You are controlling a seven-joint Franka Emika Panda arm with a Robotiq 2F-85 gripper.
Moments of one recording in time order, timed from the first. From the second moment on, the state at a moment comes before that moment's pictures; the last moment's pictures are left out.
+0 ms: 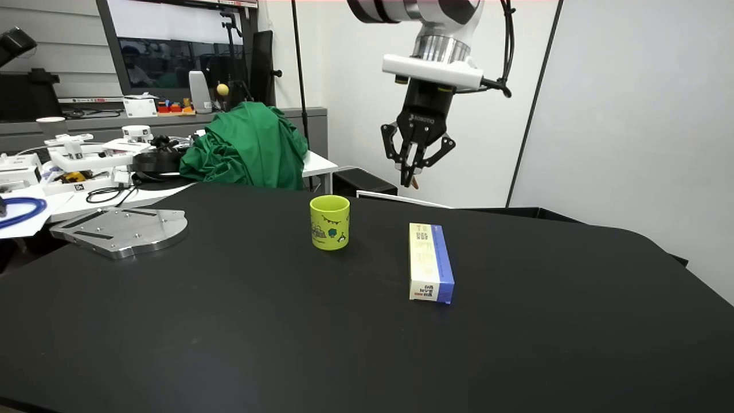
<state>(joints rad) -0.27 0.57 -0.12 -1.58 0.13 1.89 -0.28</state>
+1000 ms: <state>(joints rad) -0.36 0.51 -0.09 -1.92 0.18 2.30 -0.54</state>
